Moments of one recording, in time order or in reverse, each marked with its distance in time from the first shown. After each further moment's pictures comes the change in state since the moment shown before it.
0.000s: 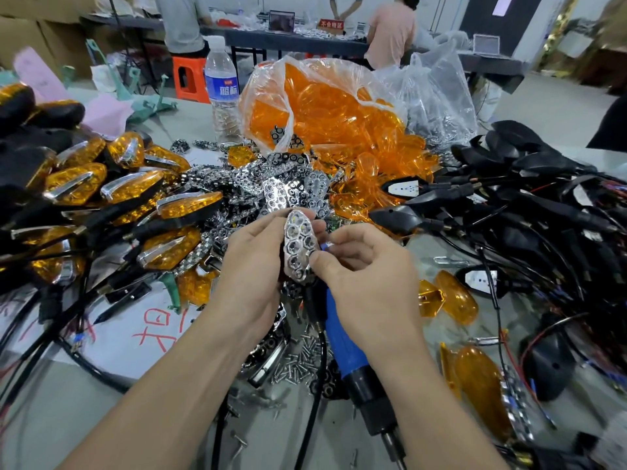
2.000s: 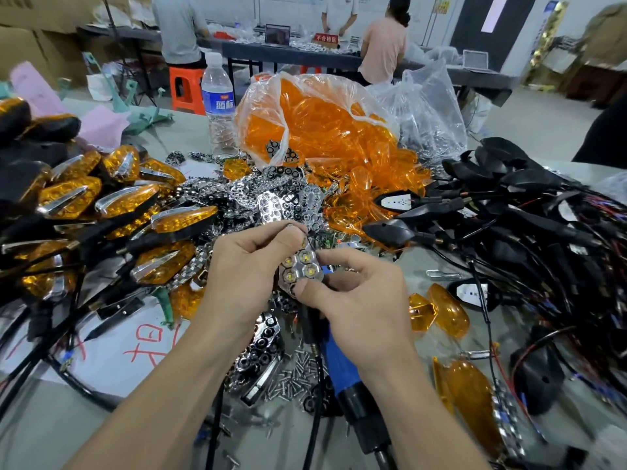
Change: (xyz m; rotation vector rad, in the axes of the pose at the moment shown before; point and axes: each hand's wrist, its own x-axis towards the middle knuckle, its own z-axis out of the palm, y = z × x) left_hand 0.001 0.007 -0.005 0.169 0.035 0.135; right_hand -0.002 -0.002 -0.003 0.163 -0.131 0.042
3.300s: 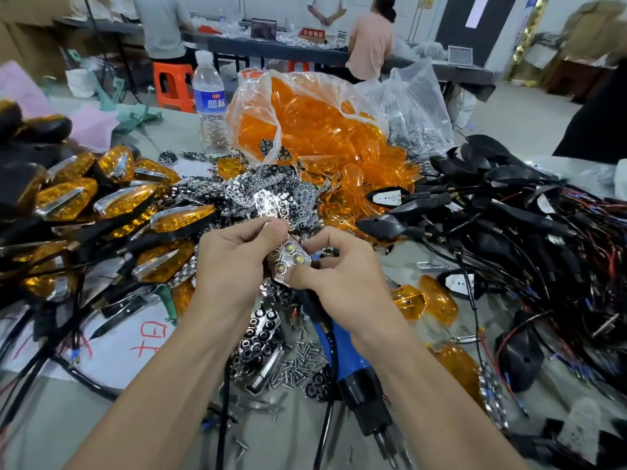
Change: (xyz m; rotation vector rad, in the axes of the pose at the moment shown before) left_hand 0.005 0.005 -0.006 -0.046 0.070 -0.011; right_hand 0.014 -0.012 0.005 -0.081 -0.145 0.095
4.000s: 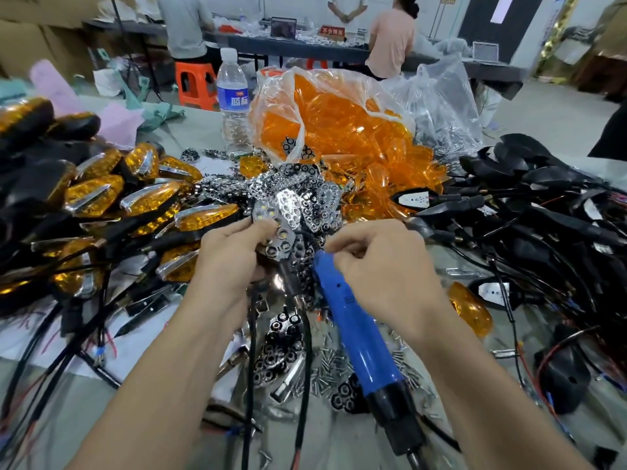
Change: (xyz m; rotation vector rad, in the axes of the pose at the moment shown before) left_hand 0.018 0.011 -0.024 0.092 0.143 -0.192; right_hand 0.019 -0.012 -0.012 -0.500 0.121 -0.174
